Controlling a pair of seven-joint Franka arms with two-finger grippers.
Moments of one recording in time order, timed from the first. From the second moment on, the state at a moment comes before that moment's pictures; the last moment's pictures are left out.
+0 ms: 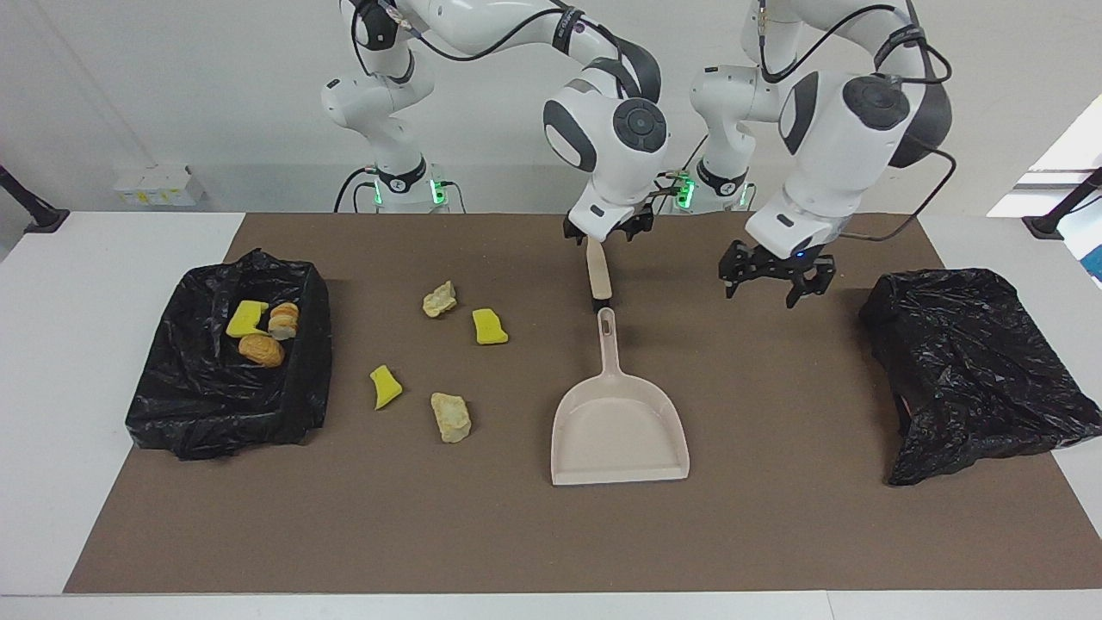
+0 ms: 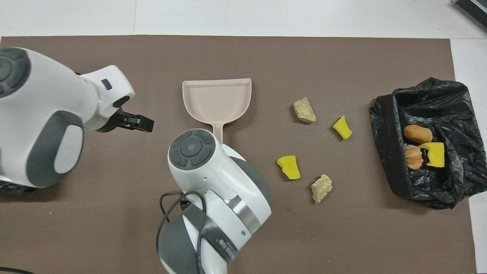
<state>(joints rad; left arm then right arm) -0.25 0.10 -0.06 -1.77 -0.03 1.91 -0.06 0.70 0.35 0.11 -1.55 0.20 1.64 0.70</state>
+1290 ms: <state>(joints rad) -0.54 0.43 -0.05 -1.67 -0.03 2.08 -0.49 0.90 0.08 0.11 -2.19 0.29 2.09 0.82</state>
